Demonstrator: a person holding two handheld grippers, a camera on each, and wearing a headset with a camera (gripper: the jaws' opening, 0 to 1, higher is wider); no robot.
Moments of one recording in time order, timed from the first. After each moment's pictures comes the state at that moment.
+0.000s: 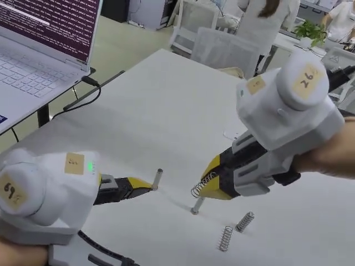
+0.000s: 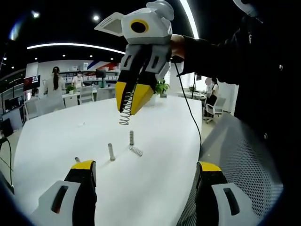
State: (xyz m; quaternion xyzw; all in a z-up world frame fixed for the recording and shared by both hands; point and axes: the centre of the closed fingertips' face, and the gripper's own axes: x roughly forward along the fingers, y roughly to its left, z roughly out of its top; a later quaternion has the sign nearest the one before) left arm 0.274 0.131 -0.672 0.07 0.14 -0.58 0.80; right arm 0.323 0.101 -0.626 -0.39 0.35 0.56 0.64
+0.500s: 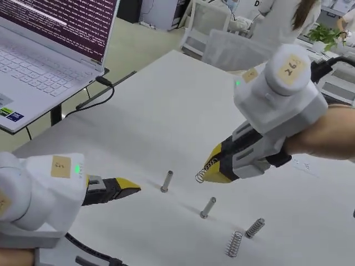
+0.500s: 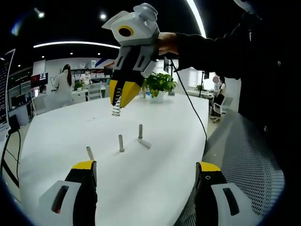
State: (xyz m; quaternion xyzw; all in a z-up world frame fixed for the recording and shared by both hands) left arm 0.279 0.156 -0.679 0.08 0.15 -0.55 0.82; right arm 0.363 0.117 -0.635 -0.40 0.36 0.55 0.63
